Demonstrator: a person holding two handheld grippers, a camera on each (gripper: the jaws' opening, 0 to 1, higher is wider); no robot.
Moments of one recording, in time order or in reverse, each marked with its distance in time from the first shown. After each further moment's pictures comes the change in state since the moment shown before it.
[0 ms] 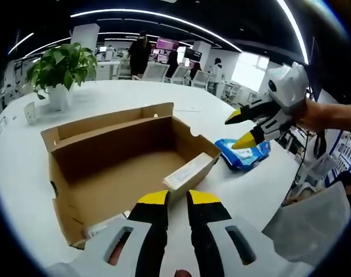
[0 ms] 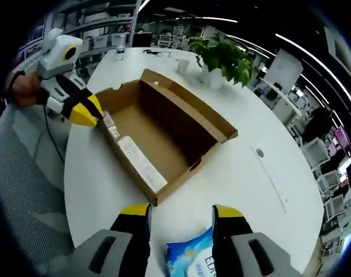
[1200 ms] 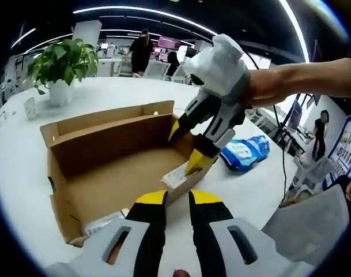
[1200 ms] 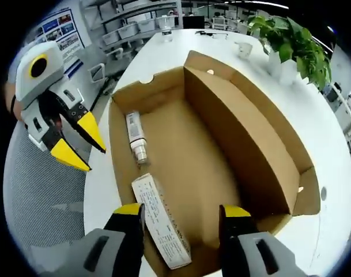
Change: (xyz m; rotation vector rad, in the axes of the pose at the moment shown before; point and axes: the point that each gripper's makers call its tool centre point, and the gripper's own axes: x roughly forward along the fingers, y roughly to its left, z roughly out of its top) left arm 0.001 -0.002 -0.004 -0.021 0.012 -0.012; right arm 0.093 0.054 0.044 -0.147 0.177 0.439
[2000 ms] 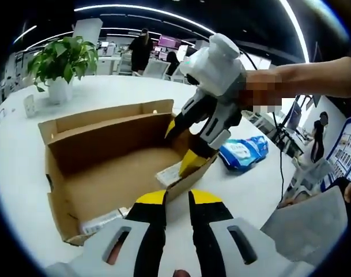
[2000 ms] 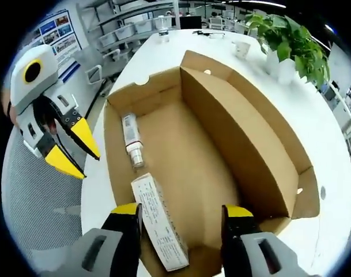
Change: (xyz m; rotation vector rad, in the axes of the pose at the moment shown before) left arm -0.001 -0.001 -0.001 -0.019 0.000 -0.010; right arm -0.001 -0.006 0.005 0.021 -0.021 -0.033
